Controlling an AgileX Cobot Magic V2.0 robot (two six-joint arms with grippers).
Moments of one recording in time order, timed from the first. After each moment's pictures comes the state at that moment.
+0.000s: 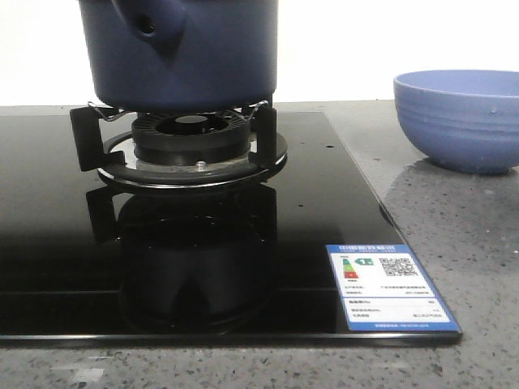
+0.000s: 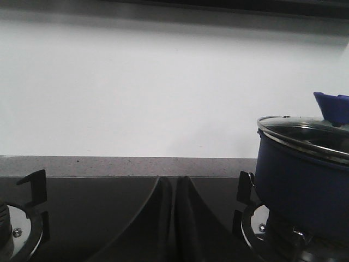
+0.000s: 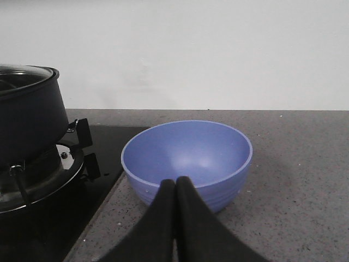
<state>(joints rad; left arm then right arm) 0.03 0.27 -0.28 -1.69 0.19 1.60 -0.15 0.16 -0.28 0.93 0.36 -0.87</state>
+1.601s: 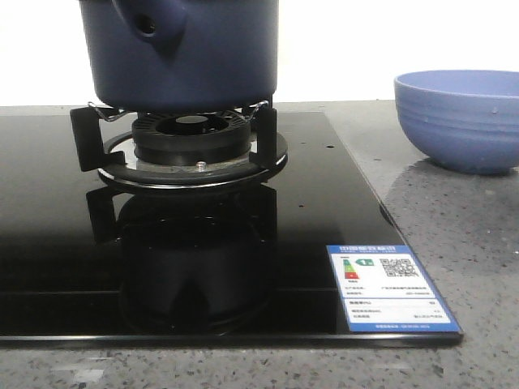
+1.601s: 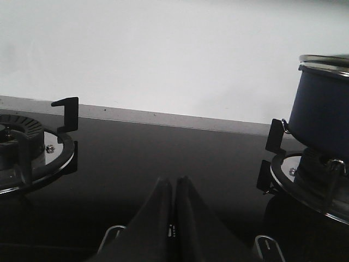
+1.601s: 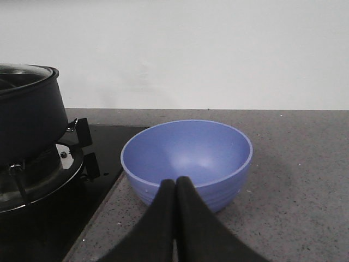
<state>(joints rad) -0.05 0.00 0.00 -0.07 0.04 -0.06 -0.15 0.16 -0.27 0.93 0.36 -0.87</state>
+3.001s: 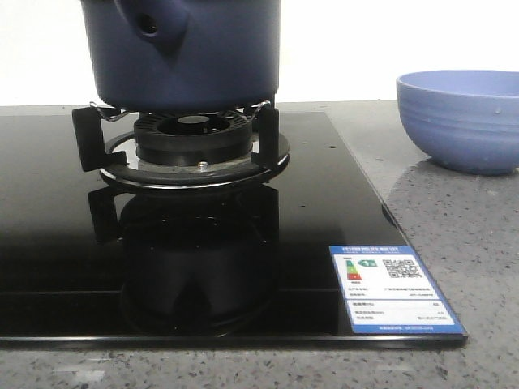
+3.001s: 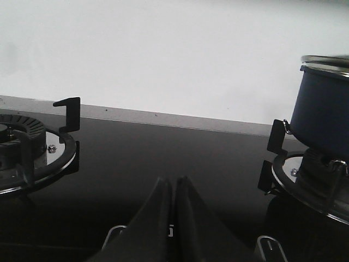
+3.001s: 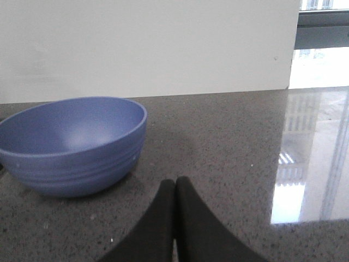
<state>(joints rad) -0.05 0.00 0.00 -0.07 0.04 -0.06 -0.14 0.05 -0.04 0.04 0.09 -0.04</state>
